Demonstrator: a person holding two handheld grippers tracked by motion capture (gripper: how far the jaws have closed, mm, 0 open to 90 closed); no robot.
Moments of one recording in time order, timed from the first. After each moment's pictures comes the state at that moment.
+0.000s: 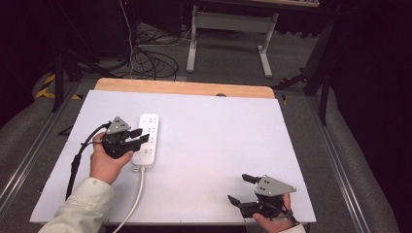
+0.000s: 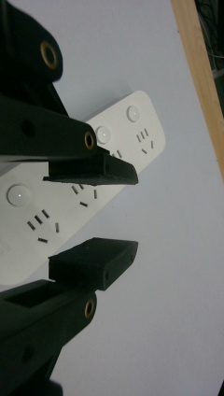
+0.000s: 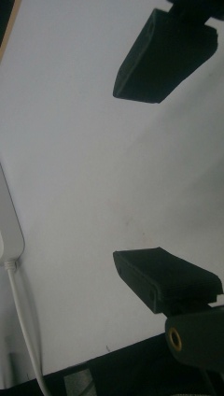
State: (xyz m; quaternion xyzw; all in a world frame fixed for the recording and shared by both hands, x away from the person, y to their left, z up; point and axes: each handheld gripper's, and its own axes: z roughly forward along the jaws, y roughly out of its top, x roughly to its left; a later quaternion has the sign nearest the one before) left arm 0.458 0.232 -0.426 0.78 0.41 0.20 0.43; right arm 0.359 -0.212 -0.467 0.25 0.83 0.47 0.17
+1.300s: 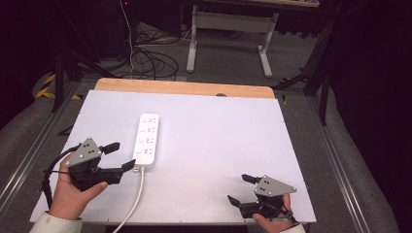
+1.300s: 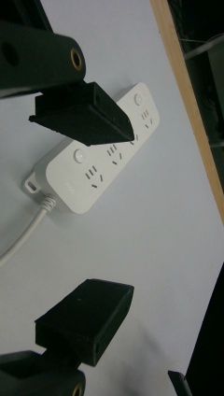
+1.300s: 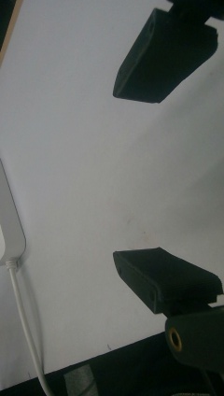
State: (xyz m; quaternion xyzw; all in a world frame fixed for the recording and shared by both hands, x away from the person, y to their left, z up) left arm 0.368 0.266 -0.403 0.78 0.35 0.21 0.48; right arm 0.358 -0.211 -0.467 0.25 0.83 0.47 0.17
